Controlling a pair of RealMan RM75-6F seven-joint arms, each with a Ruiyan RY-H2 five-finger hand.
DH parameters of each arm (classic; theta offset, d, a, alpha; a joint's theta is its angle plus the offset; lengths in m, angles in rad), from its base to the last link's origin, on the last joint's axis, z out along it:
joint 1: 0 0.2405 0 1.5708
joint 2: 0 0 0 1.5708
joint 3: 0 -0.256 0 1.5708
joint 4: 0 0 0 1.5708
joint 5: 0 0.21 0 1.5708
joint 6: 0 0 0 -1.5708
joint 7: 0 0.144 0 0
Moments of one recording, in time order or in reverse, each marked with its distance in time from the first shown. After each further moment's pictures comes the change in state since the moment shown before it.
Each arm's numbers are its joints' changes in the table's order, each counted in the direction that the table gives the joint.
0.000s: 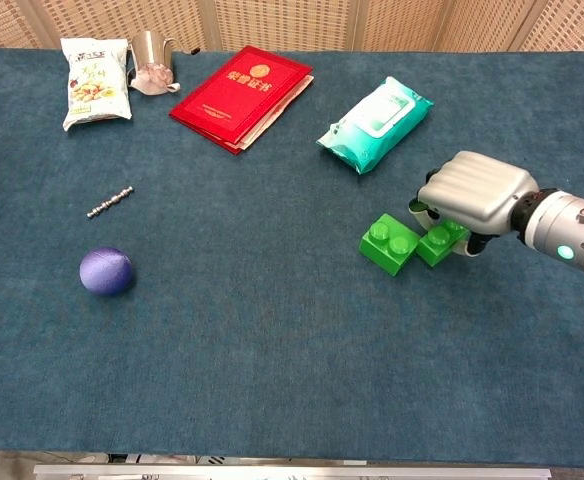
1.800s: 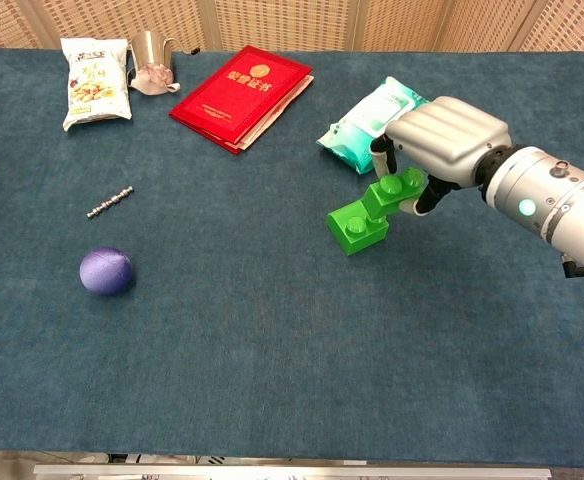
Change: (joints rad) left arm -0.017 0.000 0.001 0.002 0.013 0.018 0.001; right arm 0.029 0.040 -0.144 -0.165 0.167 -0.147 0.005
